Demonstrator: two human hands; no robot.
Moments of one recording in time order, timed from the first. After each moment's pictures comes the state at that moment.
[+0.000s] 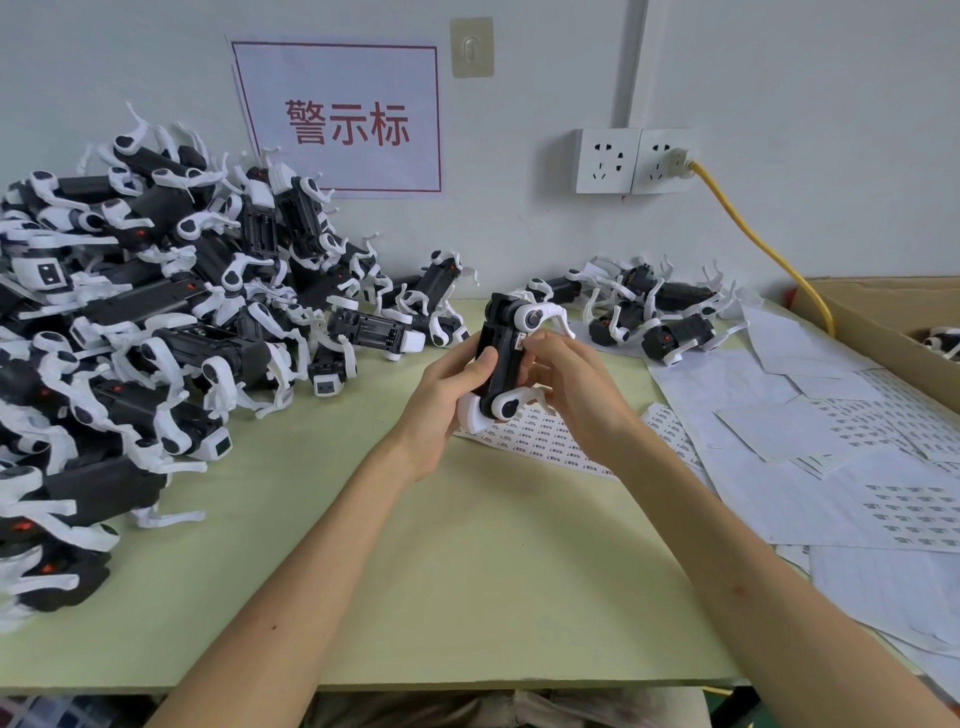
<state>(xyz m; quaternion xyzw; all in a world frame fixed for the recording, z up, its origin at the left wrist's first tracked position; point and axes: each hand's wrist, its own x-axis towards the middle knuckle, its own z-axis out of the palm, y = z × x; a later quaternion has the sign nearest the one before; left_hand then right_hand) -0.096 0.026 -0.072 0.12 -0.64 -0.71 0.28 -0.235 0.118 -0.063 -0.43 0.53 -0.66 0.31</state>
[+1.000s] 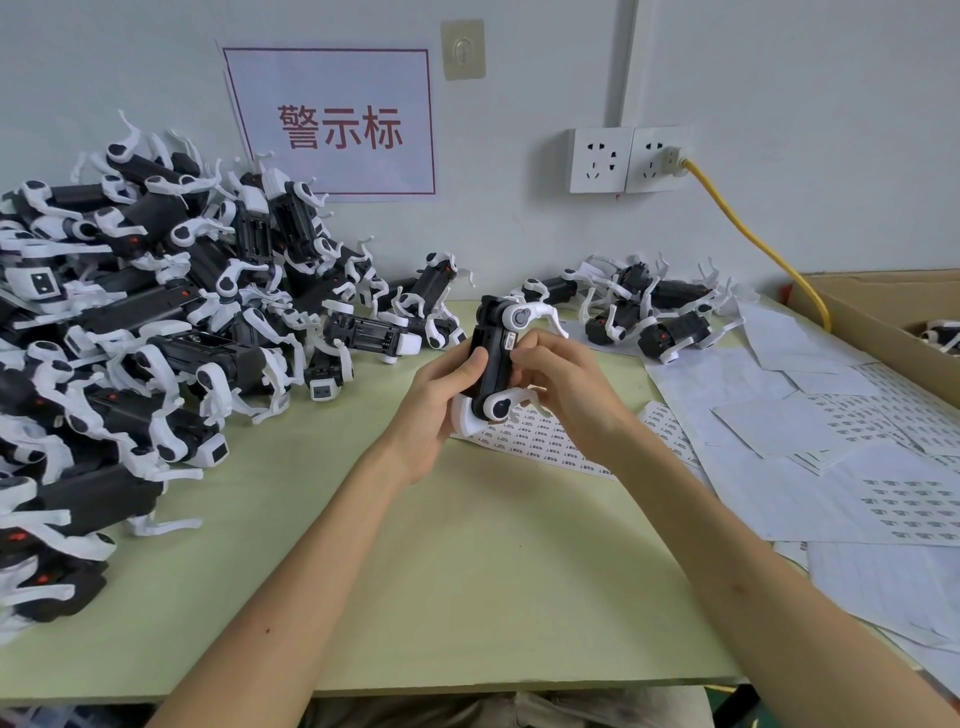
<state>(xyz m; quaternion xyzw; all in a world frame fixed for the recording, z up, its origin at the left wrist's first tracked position) -0.097 0.022 -0.075 0.13 -0.62 -0.72 0.28 -0.233 0.122 -0.059 -0.44 0.53 -0.65 0.32</state>
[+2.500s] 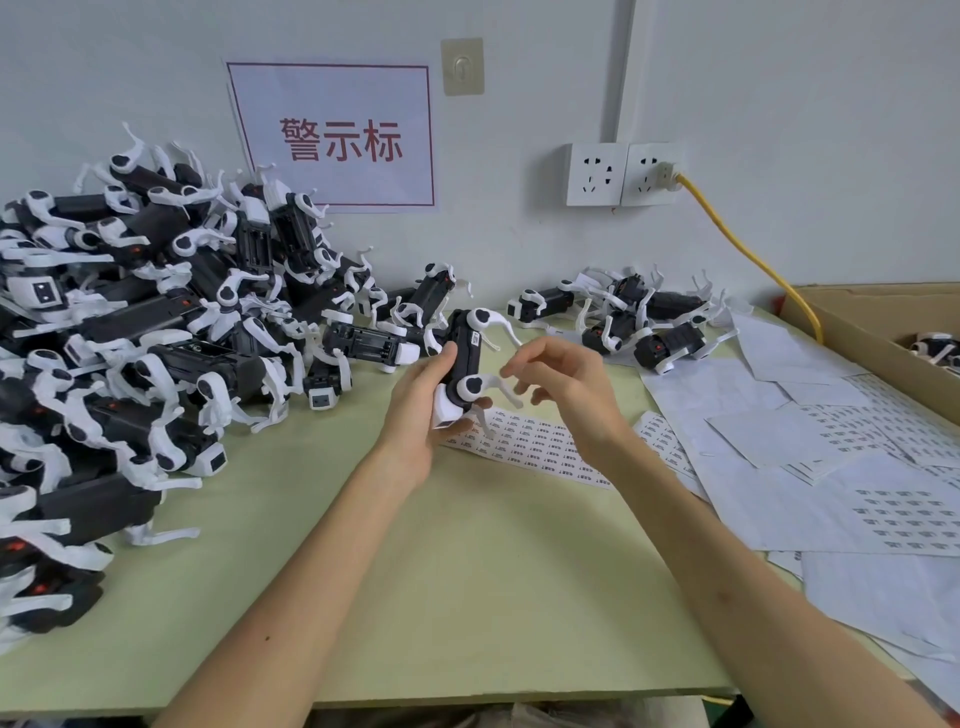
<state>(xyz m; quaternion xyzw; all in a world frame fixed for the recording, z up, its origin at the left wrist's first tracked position) -0.102 0.014 -0.075 0.28 -0.54 -0.72 0.33 -0.241 0.120 -0.065 -0.46 0.55 -0.66 0.22</state>
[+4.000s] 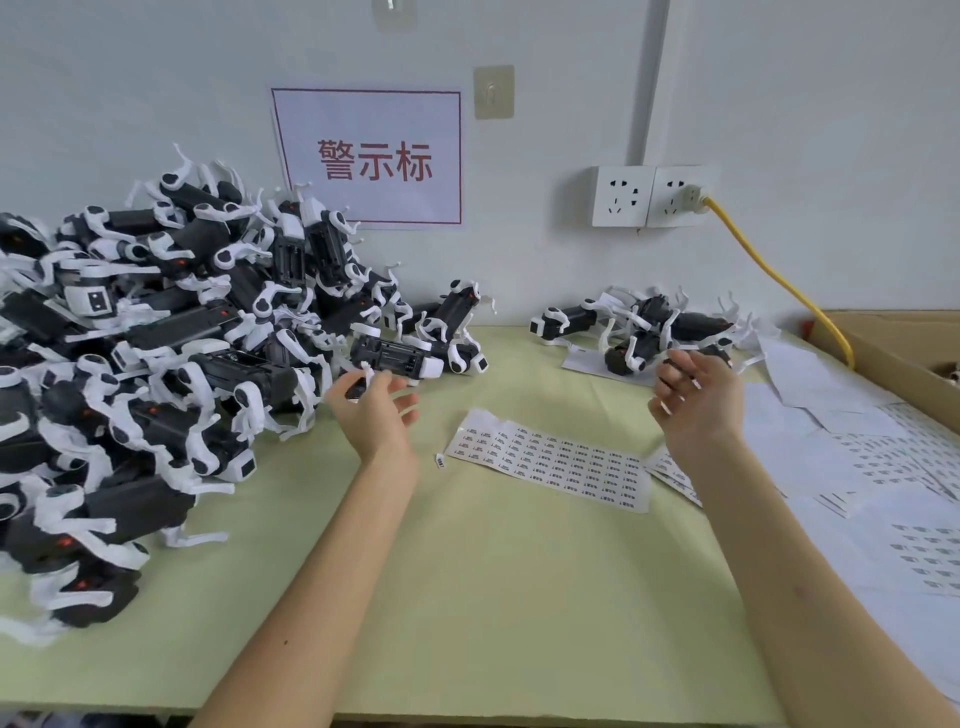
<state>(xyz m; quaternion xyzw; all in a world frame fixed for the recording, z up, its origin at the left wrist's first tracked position) -0.084 -0.016 -0.073 0.39 -0.31 -0.62 0.60 -0.318 0.145 -0.065 -0.07 0.44 -0.85 0.28</state>
